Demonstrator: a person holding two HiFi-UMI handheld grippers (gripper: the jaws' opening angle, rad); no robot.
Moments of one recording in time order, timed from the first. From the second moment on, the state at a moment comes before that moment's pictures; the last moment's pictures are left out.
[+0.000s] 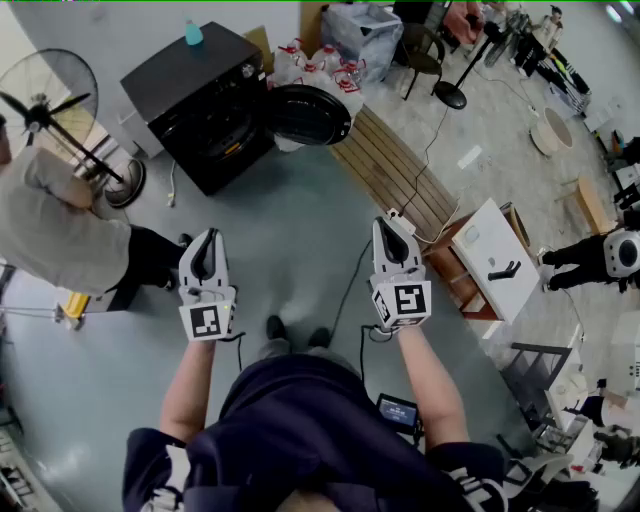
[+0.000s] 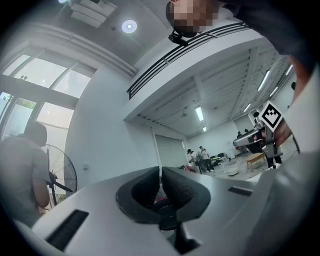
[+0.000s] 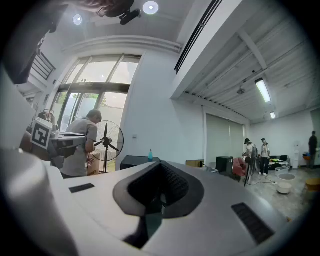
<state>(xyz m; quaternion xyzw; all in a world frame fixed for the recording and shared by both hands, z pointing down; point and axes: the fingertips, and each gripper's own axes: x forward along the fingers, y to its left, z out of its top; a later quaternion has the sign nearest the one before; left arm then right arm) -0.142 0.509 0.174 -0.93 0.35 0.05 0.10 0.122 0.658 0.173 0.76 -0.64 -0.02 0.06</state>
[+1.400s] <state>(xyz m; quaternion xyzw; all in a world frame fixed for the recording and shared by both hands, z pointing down) -0.084 0.523 0.196 -0.94 0.34 0.03 0.09 0.167 0.678 0.196 0.76 -0.65 -0.01 0.05</state>
